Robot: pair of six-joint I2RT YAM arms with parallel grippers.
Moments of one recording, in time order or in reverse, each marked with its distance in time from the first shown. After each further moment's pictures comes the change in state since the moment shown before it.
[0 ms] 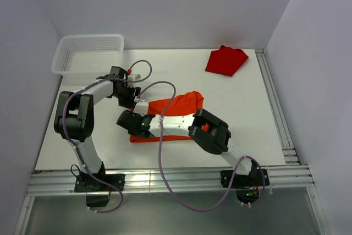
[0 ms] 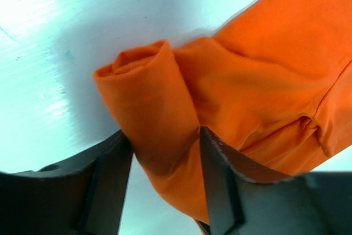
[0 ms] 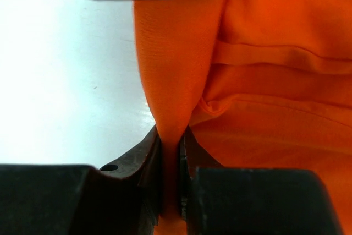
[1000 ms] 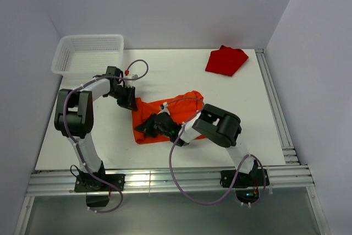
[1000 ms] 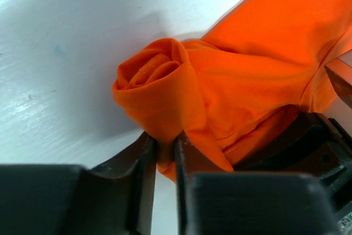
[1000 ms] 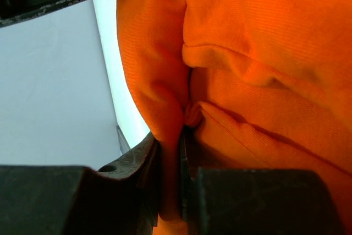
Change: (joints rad) left arm 0.058 0.048 0.042 -0.073 0.131 0.032; right arm -0.169 -0.135 -0.791 1.253 -0.480 0.332
